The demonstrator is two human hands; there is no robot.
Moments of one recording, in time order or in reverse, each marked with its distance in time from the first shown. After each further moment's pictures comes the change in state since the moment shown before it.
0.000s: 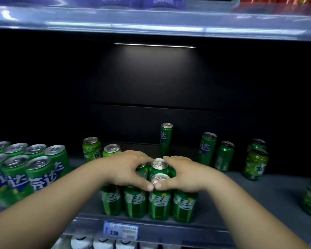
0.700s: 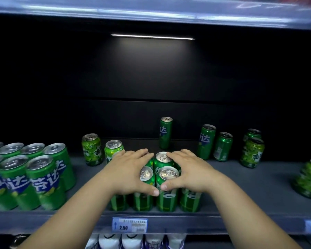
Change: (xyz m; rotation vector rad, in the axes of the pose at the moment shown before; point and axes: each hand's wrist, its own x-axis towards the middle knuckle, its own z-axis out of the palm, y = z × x) left_hand -0.009 -0.011 0.039 0.179 0.130 -0.069; right_hand -0.003 -0.002 0.028 -0.048 0.201 0.005
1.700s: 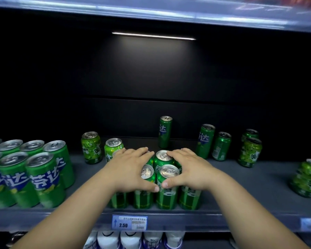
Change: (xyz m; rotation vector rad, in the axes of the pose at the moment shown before) left_hand 0.001 0.000 0.003 0.029 0.008 -0.010; right_hand 0.000 -0.001 -0.001 0.000 0.001 -0.001
